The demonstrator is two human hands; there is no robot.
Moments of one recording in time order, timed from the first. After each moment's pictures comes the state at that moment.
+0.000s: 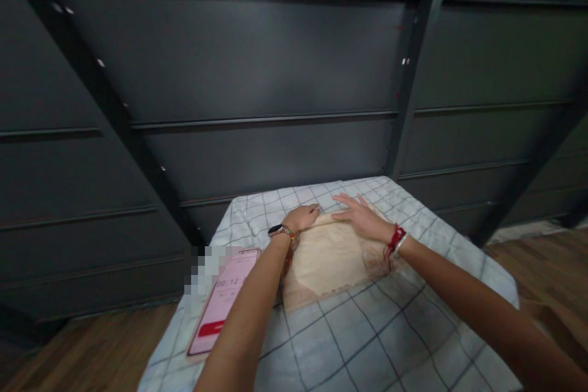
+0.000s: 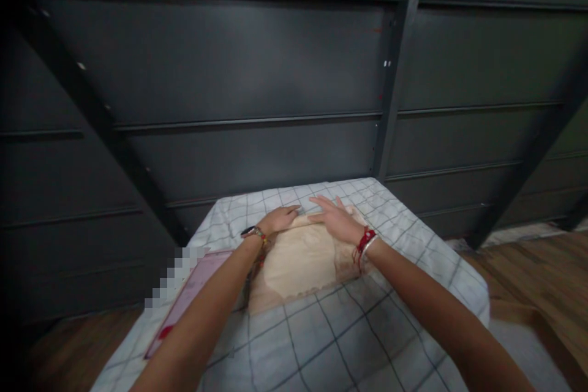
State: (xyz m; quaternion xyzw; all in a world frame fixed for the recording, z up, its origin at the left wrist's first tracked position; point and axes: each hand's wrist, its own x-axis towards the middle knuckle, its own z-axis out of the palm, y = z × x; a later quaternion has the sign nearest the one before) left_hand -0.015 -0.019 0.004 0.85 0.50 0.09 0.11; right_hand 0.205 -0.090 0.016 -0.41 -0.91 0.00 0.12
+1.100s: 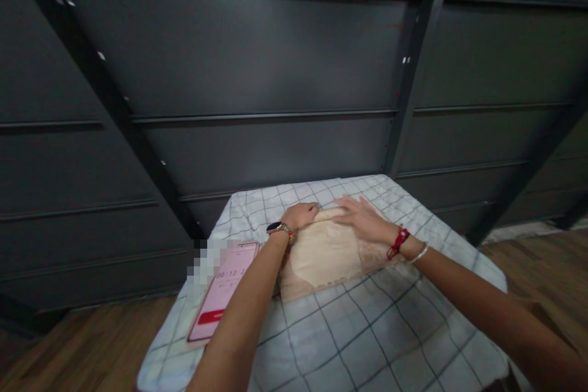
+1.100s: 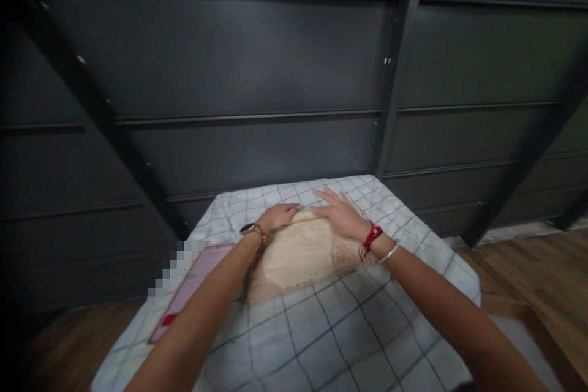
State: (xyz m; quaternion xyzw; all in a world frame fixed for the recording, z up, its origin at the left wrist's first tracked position) left_hand -0.012 -0.039 0.015 0.84 0.52 0.09 0.11; right_hand 0.221 -0.099 0.018 -0.40 -0.91 -0.01 0.13
